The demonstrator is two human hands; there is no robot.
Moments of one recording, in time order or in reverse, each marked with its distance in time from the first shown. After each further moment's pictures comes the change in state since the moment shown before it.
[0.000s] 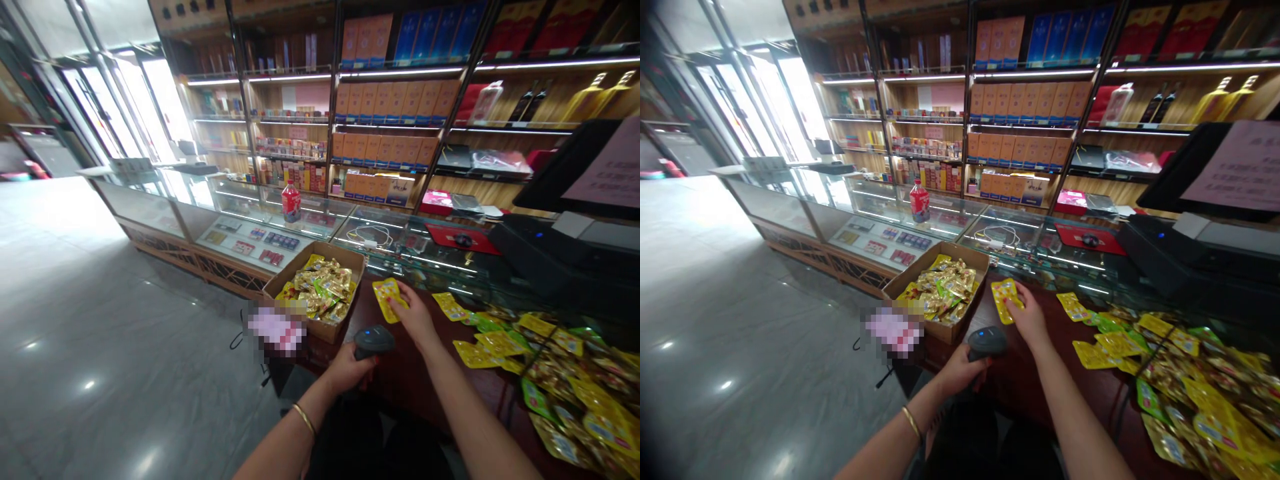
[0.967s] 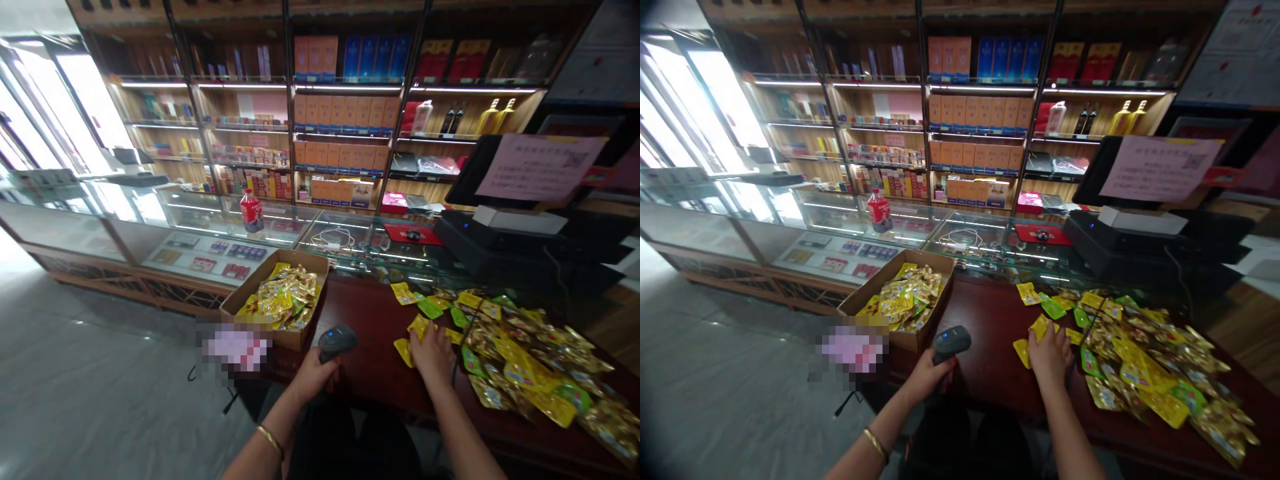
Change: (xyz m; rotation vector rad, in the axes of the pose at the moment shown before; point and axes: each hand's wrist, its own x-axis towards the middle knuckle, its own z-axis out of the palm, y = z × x) left_hand -0.001 0.004 -0.001 0.074 0.055 0.004; right_hand -0.068 0.080 -0.124 -1.216 0.435 0.268
